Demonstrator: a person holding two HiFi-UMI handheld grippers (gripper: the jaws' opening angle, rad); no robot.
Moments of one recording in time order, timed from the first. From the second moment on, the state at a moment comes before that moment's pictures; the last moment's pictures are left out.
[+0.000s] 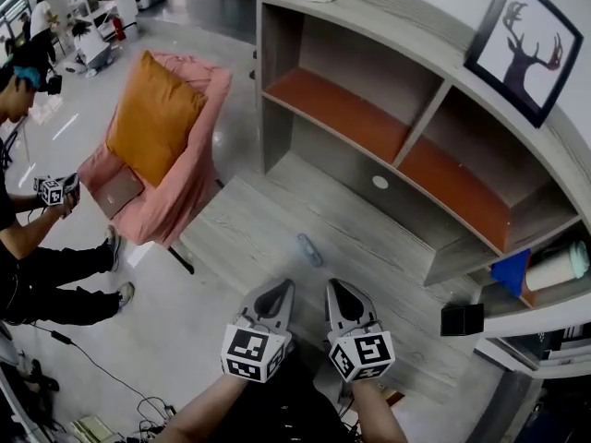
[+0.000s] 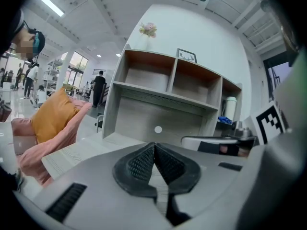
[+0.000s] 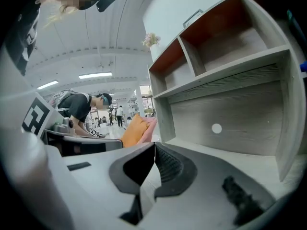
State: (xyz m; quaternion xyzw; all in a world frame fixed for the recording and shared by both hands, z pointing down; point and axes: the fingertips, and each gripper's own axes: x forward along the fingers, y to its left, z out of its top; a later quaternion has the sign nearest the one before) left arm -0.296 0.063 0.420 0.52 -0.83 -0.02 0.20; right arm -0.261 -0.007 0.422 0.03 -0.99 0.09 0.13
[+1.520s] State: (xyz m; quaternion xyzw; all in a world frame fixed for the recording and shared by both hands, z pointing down) left arm -0.385 0.027 0.532 0.50 -0.82 0.01 0.27; right arm -0.352 -0.034 0.565 -0.03 -0.93 0.08 0.35
